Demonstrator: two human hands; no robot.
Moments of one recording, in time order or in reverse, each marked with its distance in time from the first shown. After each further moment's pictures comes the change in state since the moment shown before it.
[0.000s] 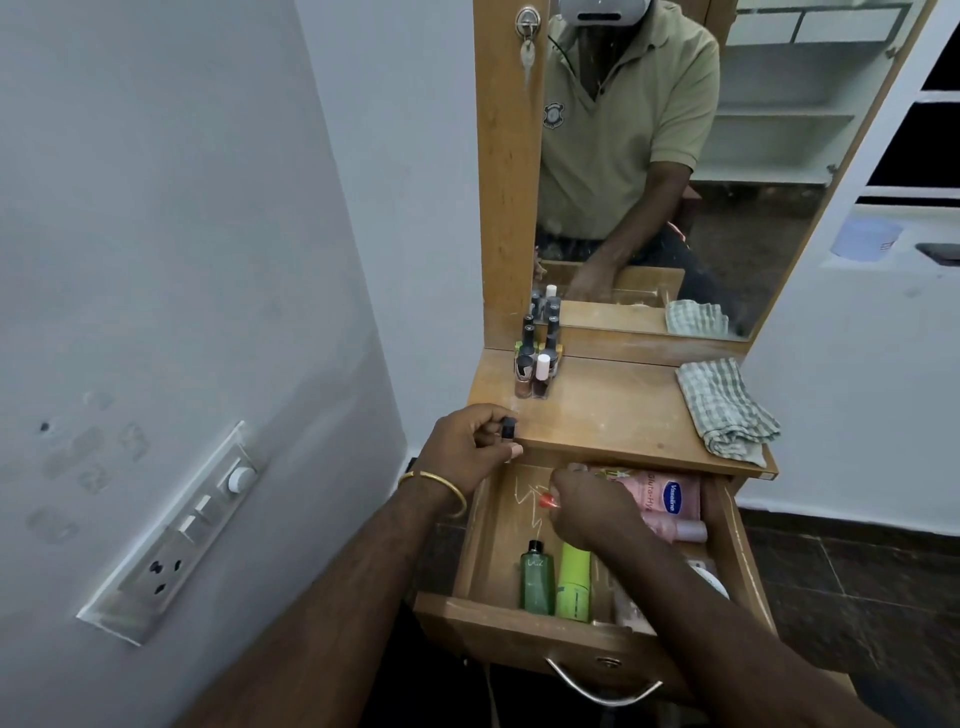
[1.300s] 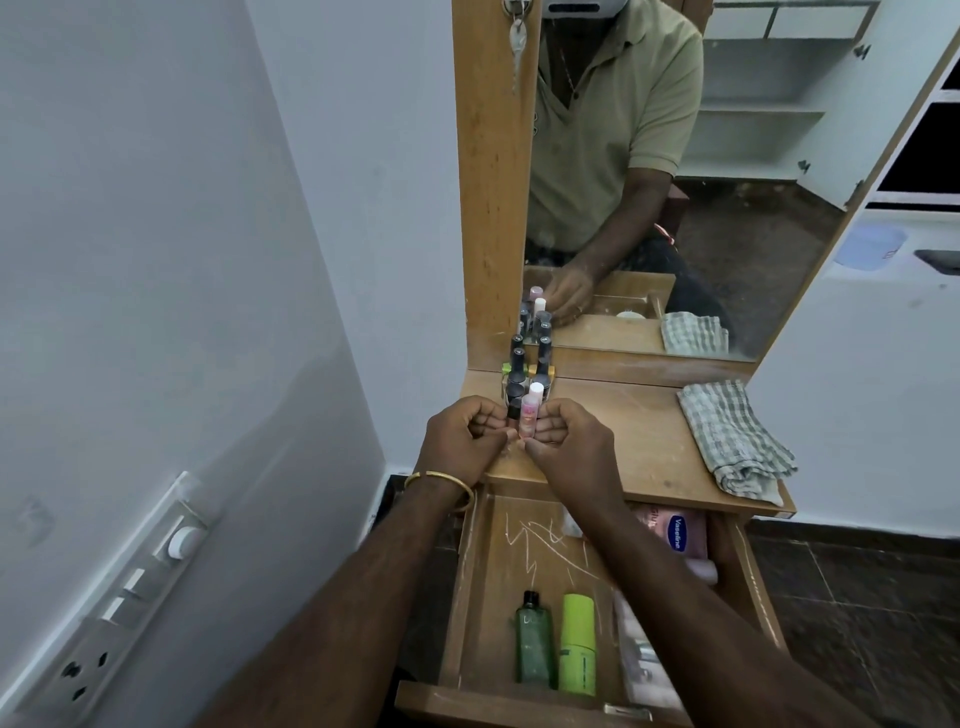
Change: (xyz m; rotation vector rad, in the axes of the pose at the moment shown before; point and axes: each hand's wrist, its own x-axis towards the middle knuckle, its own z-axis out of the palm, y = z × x) left_hand 0.075 -0.020 0.016 -0.039 0.132 -0.028; right_hand 0.064 -0.014 -0.042 0.882 0.562 0.005
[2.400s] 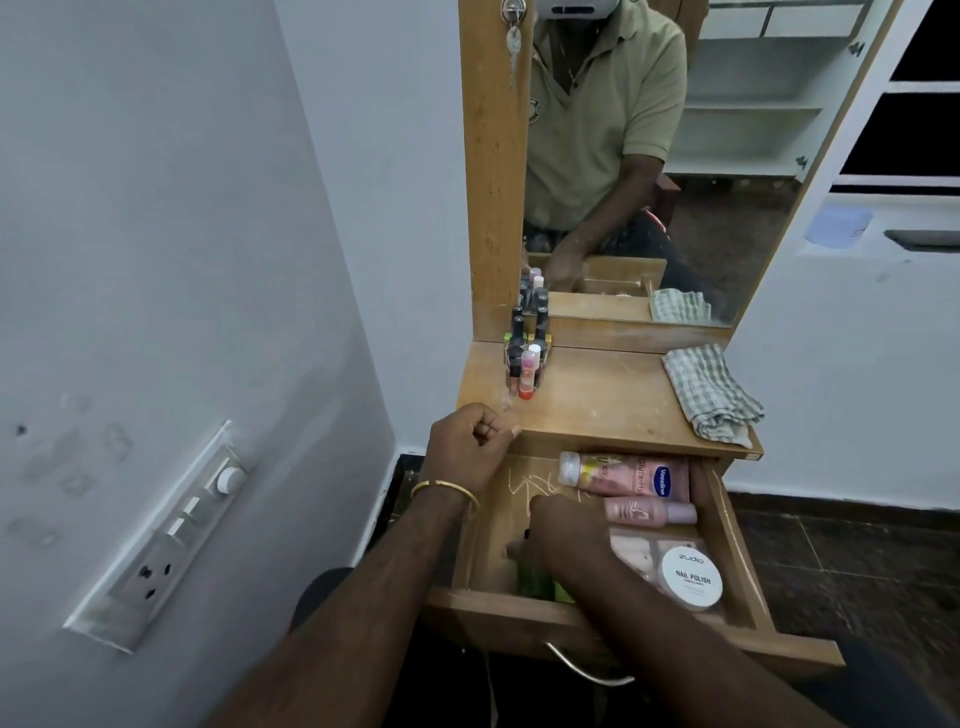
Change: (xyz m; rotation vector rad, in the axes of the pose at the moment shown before) left_hand -0.081 0.015 -0.006 0.114 0.081 -0.023; right_hand -0.113 0.000 0.003 -0.931 -0.603 0.193
